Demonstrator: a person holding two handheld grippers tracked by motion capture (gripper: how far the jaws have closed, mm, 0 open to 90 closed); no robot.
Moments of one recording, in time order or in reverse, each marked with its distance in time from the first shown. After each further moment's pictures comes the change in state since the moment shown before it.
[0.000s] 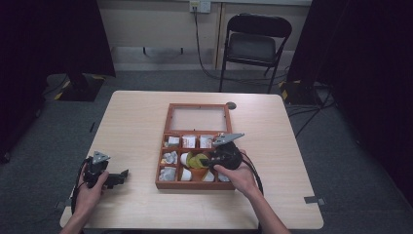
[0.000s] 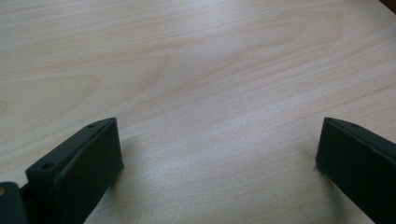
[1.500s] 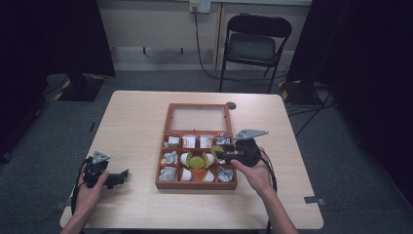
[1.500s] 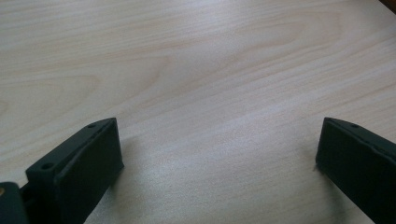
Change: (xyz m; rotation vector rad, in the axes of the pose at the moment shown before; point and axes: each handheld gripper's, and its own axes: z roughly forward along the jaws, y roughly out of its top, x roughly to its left) left arm 0.000 0.000 0.000 0.000 0.000 0.000; right arm -0.022 -0.008 -0.047 -0.105 -0.073 0.066
